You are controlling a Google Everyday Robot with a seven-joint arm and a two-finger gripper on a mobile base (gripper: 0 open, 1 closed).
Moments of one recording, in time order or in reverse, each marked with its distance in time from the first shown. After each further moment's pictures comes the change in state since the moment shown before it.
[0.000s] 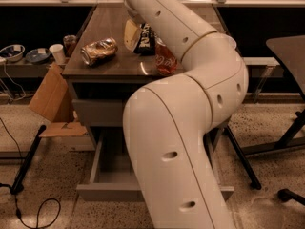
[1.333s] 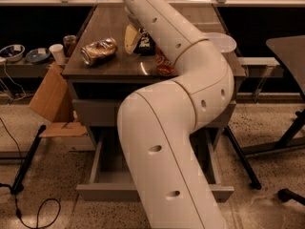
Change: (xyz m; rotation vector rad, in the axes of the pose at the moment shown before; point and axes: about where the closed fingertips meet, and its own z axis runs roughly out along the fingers) arm -0.001 0.008 0.027 -0.039 0.040 -0.007
